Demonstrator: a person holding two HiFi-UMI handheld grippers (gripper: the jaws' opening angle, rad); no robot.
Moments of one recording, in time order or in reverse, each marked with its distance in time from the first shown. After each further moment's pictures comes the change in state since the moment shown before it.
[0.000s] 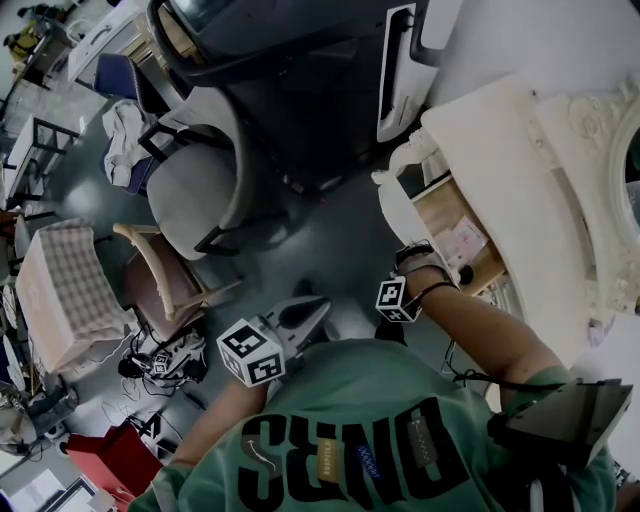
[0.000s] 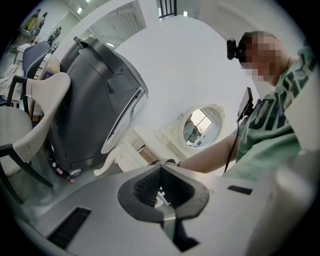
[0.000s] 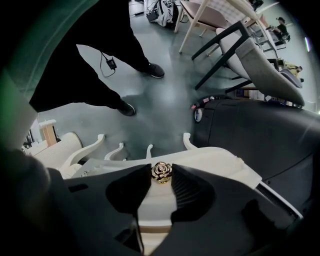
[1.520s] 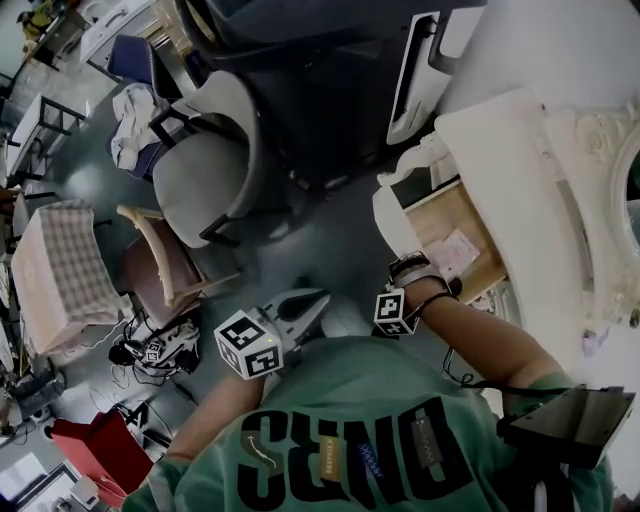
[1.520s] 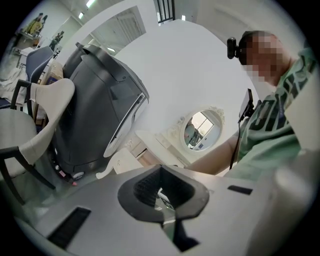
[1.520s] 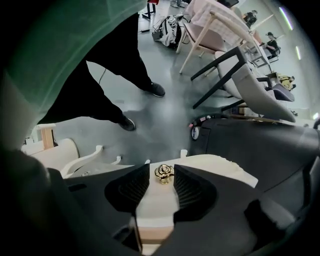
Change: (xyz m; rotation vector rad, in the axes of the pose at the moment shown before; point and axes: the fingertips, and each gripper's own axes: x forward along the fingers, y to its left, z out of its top) left arm -0.018 0.002 0.005 0.012 -0.046 0.015; right arm -0.038 0.006 0.046 -0.035 -0.170 -0.050
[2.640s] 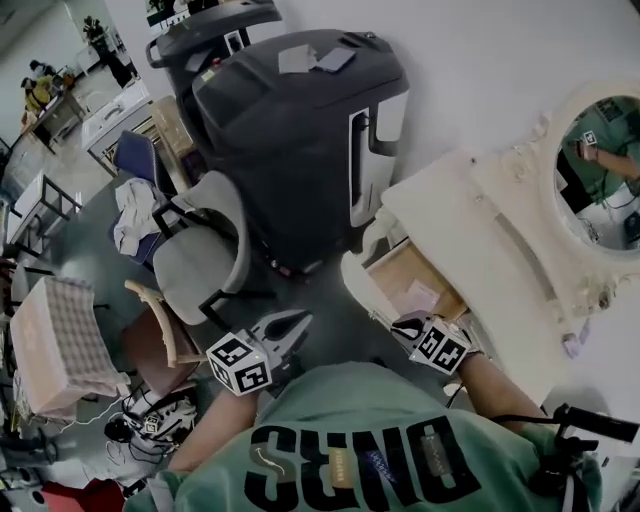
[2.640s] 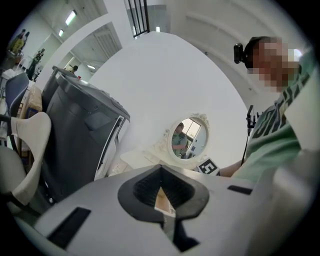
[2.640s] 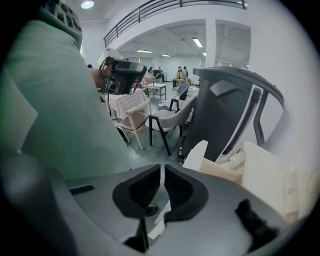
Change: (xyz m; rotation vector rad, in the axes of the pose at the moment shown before) left arm -0.008 -0.067 0.073 0.210 -0.123 -0.080; right arm -0.203 0.013 -0.067 1.031 -0.824 -0.001
